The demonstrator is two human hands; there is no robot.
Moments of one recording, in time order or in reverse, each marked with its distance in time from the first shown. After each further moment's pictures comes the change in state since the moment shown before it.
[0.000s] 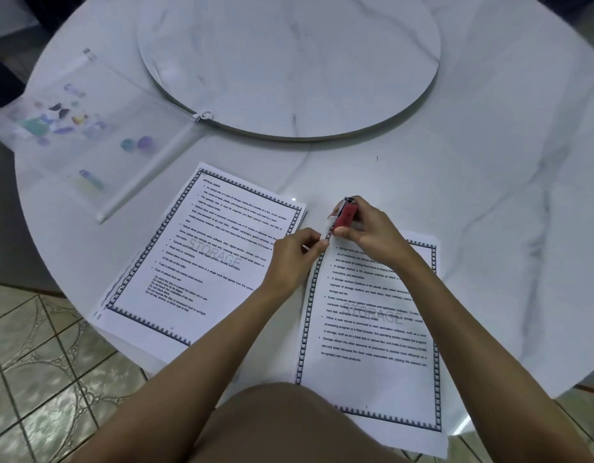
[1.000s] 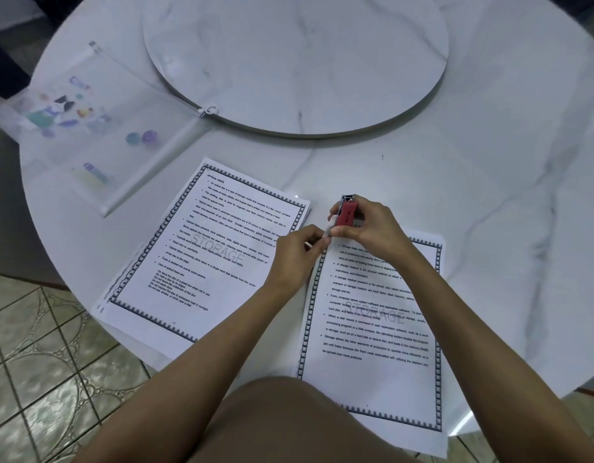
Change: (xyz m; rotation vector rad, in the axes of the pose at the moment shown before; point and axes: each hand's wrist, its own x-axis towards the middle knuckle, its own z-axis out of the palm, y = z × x) left_hand -0.003 0.001 0.000 -0.003 0.028 0.001; right_hand 0.003 -0.007 0.003 -0.046 0.034 0.017
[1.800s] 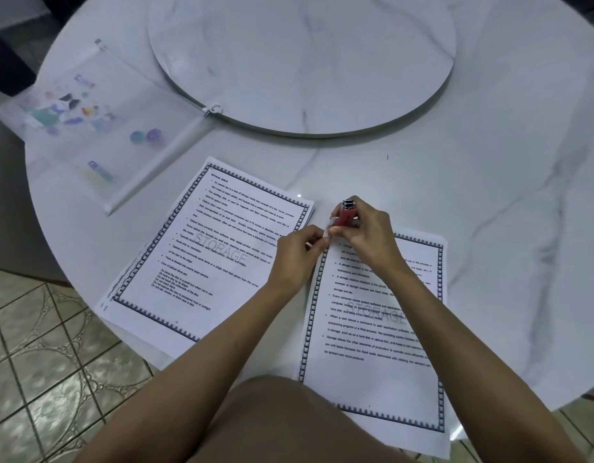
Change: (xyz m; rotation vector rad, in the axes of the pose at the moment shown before) left_hand 0.003 -0.002 -0.002 0.052 0.026 -0.012; right_hand -0.002 0.000 0.022 0.073 0.150 -0.068
